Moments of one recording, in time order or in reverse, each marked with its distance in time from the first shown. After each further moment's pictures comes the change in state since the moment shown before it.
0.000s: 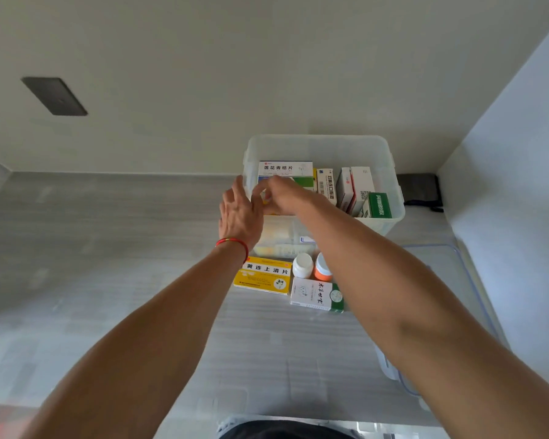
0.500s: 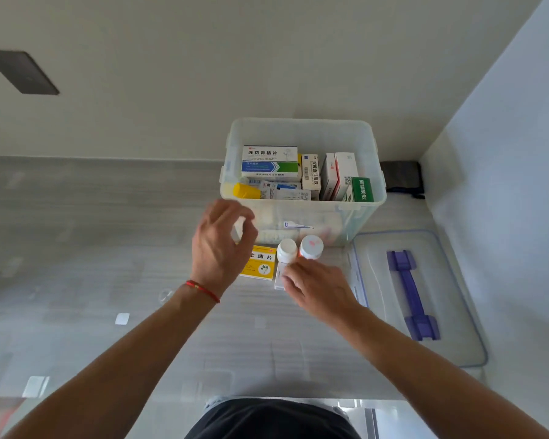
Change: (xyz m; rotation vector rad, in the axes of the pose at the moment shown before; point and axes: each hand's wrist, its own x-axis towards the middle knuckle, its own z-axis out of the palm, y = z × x) left_hand -0.080 -0.015 -0.024 -0.038 0.227 0.547; right_hand -0.188 0.076 0.109 -0.321 0.599 -0.341
